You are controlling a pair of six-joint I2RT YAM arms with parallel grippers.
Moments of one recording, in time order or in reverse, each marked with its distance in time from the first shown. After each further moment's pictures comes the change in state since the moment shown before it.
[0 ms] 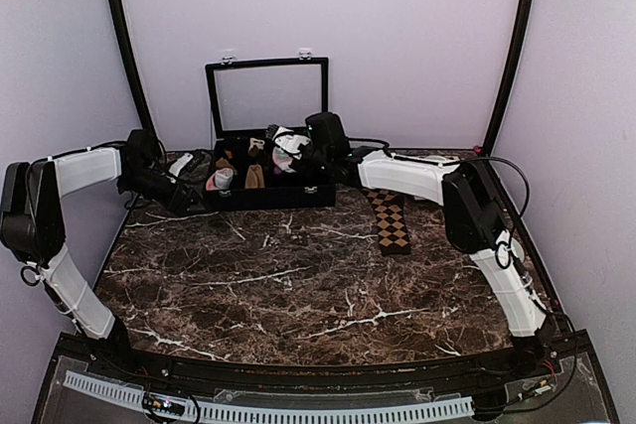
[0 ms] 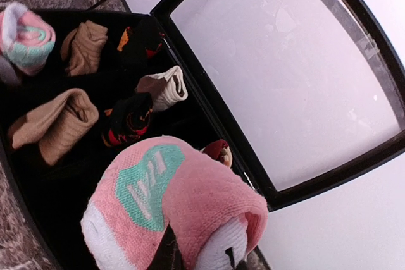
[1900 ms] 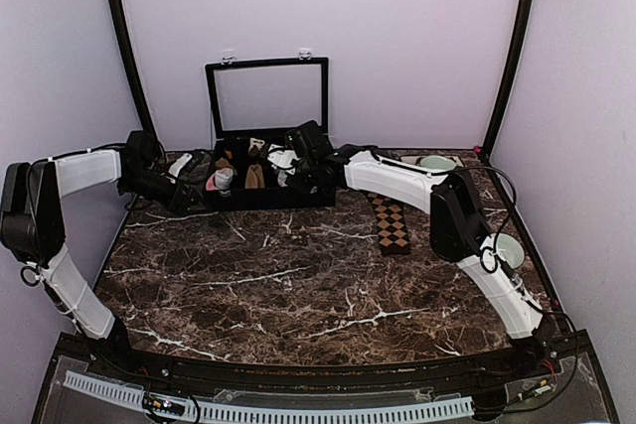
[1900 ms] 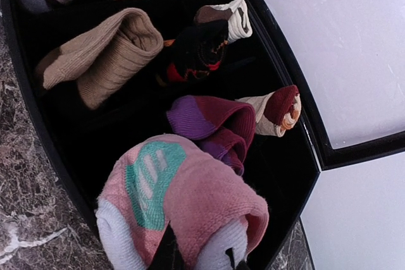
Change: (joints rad) left arm 0.005 -0.001 -0.019 0.039 0.011 -0.032; right arm 0.042 0.113 0.224 -0.400 0.116 0.064
